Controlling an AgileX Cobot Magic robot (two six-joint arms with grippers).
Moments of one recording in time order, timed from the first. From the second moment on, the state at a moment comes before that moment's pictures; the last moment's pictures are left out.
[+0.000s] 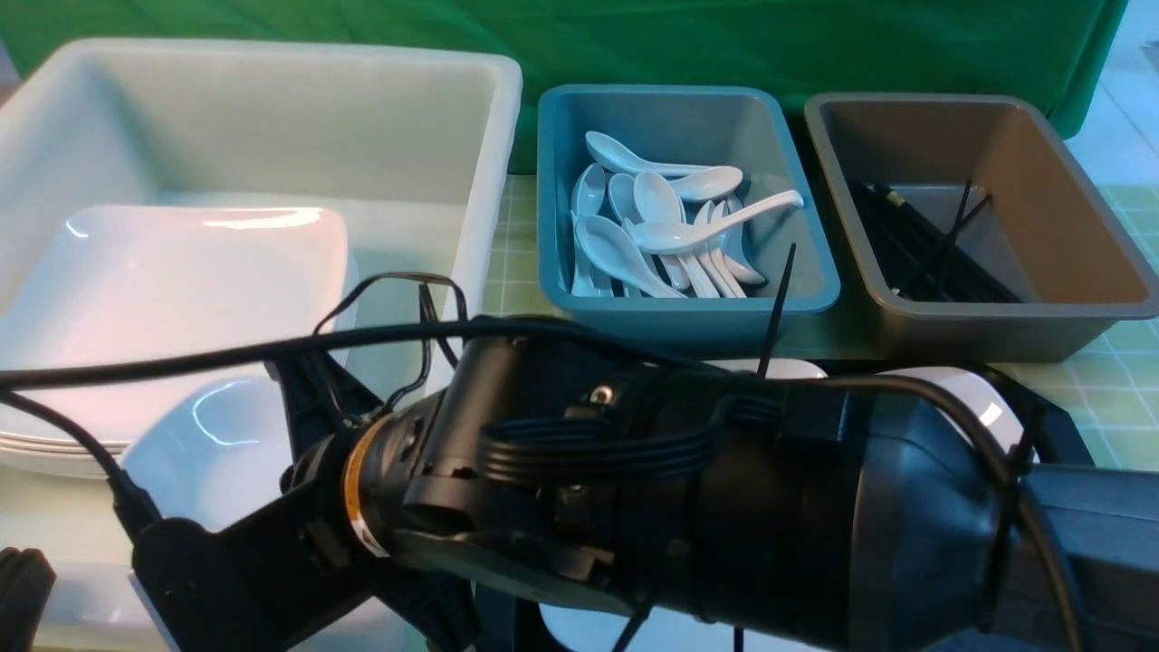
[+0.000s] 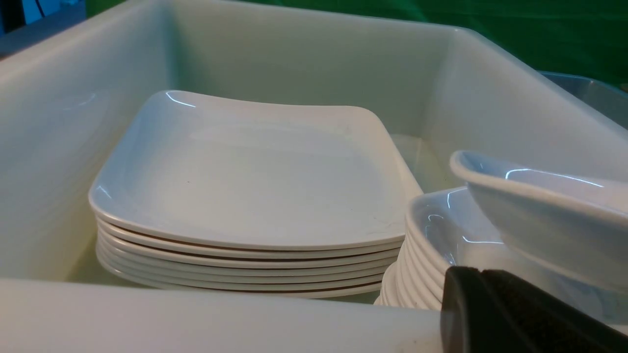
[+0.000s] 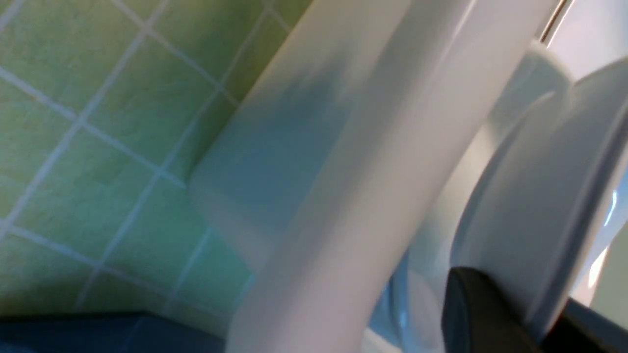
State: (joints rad) right arm 1.20 1.87 -1.53 -0.32 0.59 -0.86; left arm -0.05 -0.01 0.00 -0.05 0.16 -0.05
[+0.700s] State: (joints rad) right arm 1.21 1.78 -1.60 -0.33 0.66 -0.76; left arm -0.05 -0.01 0.00 -0.05 0.16 -0.05
